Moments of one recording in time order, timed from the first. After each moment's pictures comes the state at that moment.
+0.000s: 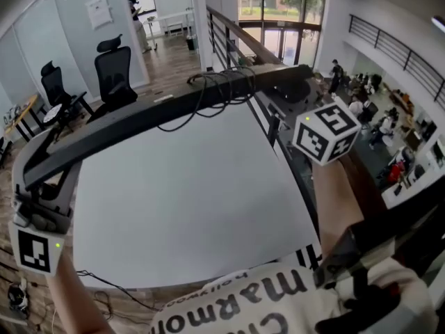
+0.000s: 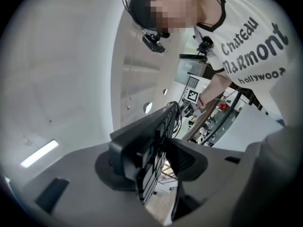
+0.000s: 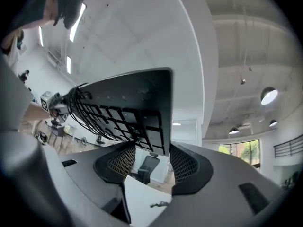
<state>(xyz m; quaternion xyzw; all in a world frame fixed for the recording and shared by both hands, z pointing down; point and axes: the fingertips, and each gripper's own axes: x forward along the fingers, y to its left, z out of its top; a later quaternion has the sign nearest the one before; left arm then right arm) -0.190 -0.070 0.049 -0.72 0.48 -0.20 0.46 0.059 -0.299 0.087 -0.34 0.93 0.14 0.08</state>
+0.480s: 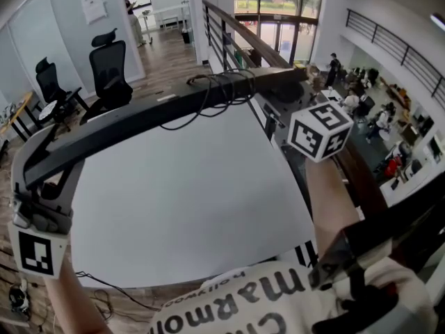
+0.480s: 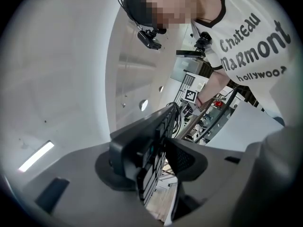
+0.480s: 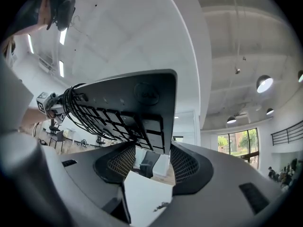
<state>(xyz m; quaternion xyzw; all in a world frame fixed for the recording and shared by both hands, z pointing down) -0.180 -0.085 0.060 -0.72 0.47 -0.23 0.47 0.059 -0.317 0.122 -0.34 0.93 0.09 0.08</state>
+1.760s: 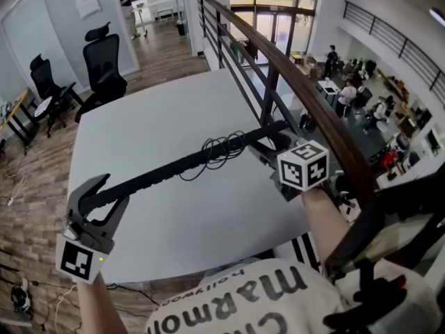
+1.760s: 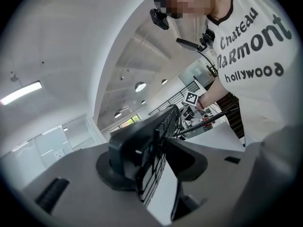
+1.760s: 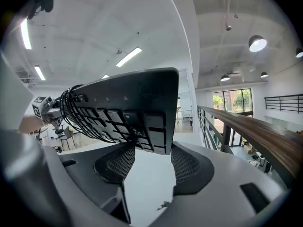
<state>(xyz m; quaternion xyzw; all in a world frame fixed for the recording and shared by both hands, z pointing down) -0.182 -0.109 0.213 -0.82 0.48 -0.22 0.21 0.075 -0.314 0.314 -0.36 0.93 -0.09 -0.09</state>
